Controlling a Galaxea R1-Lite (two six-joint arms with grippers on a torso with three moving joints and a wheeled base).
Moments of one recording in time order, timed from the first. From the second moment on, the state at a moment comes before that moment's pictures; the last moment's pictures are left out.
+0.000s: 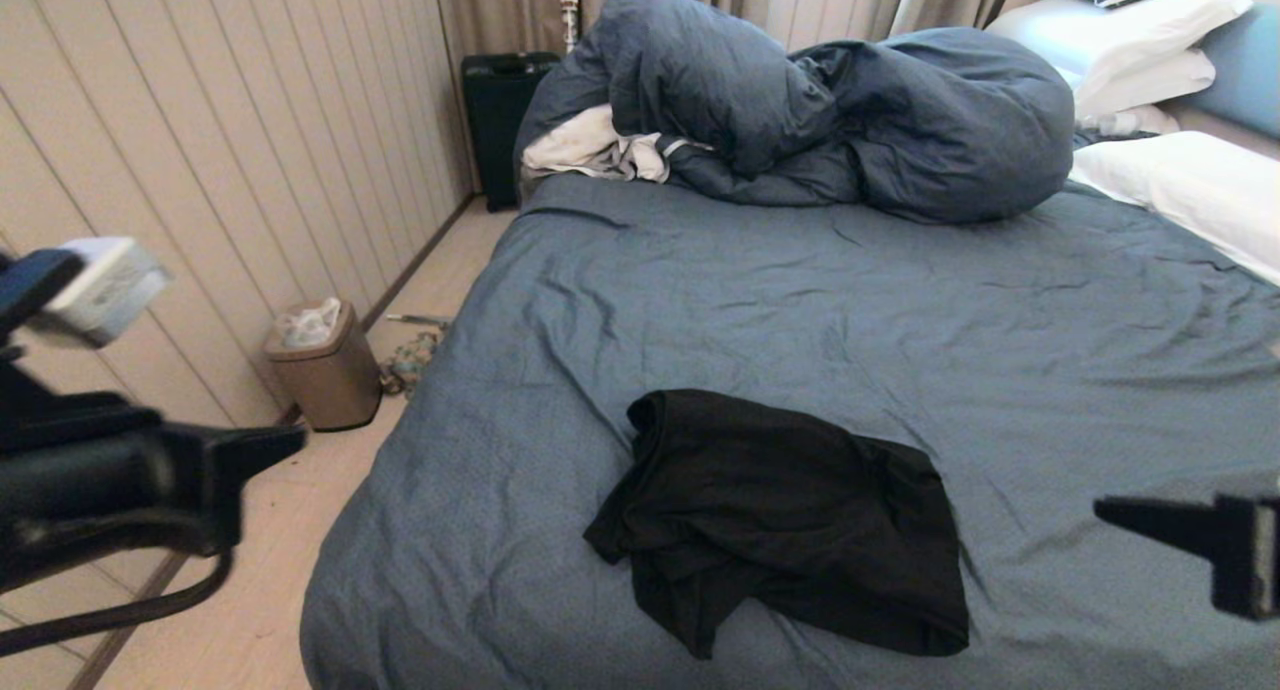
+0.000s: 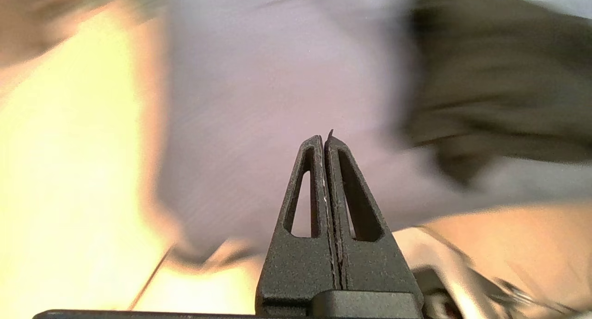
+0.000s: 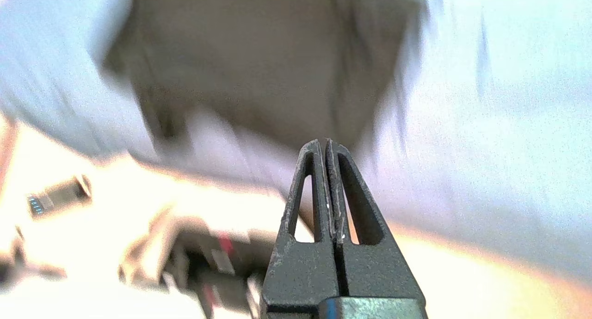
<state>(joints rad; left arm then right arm) -0.55 1.10 -0.83 0.21 0.24 -0.21 0.29 0.98 -0.78 0.35 -0.02 0.25</state>
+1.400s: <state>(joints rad) -0.11 0.27 -0.07 0.03 0.39 0.09 0.00 0.01 -0.12 0.17 0.09 0.01</state>
